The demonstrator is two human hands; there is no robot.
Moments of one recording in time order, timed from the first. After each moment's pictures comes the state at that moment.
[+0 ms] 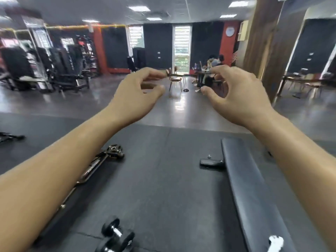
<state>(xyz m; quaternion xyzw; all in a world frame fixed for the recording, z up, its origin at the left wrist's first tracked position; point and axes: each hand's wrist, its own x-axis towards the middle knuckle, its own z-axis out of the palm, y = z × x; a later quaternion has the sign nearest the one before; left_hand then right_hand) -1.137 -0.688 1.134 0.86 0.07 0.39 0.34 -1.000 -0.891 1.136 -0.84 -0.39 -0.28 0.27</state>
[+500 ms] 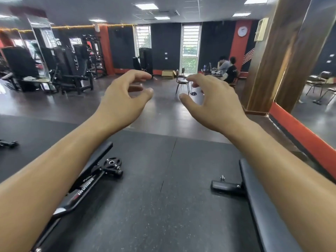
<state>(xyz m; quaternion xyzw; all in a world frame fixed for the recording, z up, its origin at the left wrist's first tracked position) -0.907 -0.447 1.122 0.84 0.12 0.42 0.31 -0.760 -0.620 1.121 -0.81 -0.45 -0.22 0.30</state>
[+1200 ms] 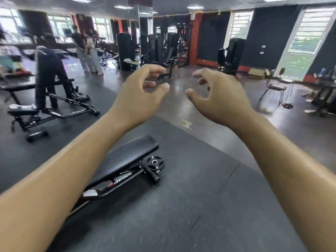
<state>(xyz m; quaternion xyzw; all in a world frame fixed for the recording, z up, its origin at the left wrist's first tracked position) -0.660 -0.163 1.108 0.77 0.34 0.49 0.24 -0.466 -0.222 1.117 -0.69 -0.65 -0.13 0.30</state>
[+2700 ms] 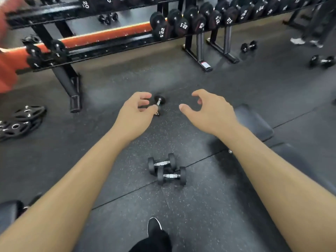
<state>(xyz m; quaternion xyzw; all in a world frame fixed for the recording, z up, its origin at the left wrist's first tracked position) -0.884 -0.281 0.890 -0.11 0.85 0.52 -0.01 -0.903 -0.077 0.896 0.02 -0.97 0.26 -0.03</state>
